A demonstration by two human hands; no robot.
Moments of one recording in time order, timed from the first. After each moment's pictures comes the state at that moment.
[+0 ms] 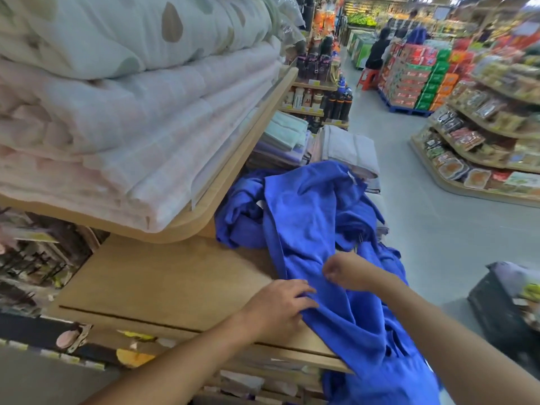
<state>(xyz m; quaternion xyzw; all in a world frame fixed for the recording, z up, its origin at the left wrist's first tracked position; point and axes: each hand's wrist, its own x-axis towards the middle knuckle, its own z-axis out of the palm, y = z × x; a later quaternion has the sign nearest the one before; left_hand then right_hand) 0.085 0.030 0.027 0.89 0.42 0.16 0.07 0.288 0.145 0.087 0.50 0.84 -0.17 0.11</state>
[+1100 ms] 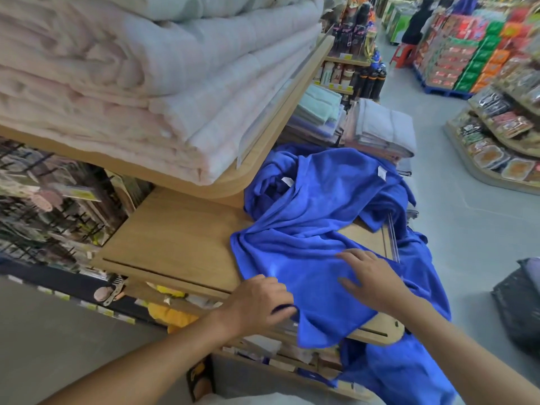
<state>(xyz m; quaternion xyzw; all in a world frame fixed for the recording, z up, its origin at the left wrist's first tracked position) 0.027 -0.050 0.007 0.84 0.50 0.20 0.03 0.297 0.074 0.044 0.45 0.89 -0.07 0.01</state>
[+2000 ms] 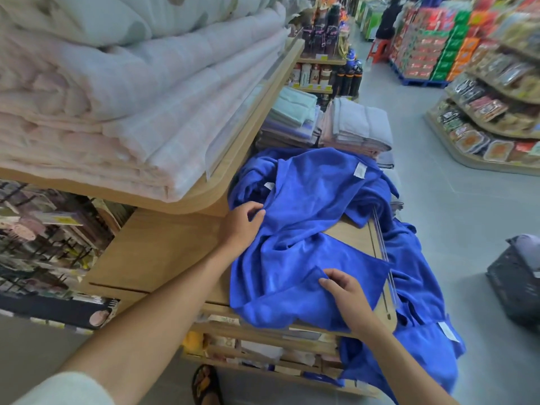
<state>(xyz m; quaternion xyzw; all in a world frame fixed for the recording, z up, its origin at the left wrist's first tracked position) -0.008 0.089 0.053 0.56 0.68 0.43 0.21 0.268 0.025 -0.002 0.48 0.54 -0.60 -0.34</state>
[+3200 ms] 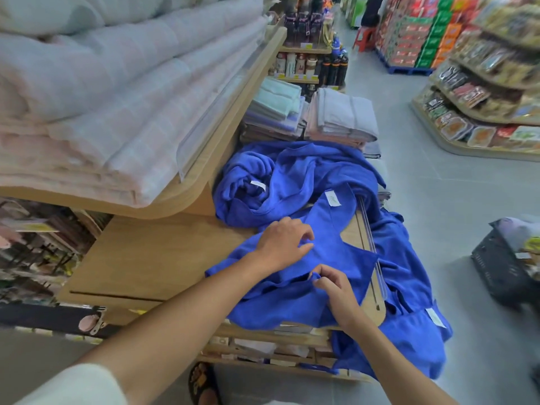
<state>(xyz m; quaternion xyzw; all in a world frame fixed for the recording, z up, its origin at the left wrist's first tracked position) 0.092 0.092 0.042 0.80 0.57 0.17 0.10 0.264 0.020 0.009 0.44 0.56 -0.59 -0.39</state>
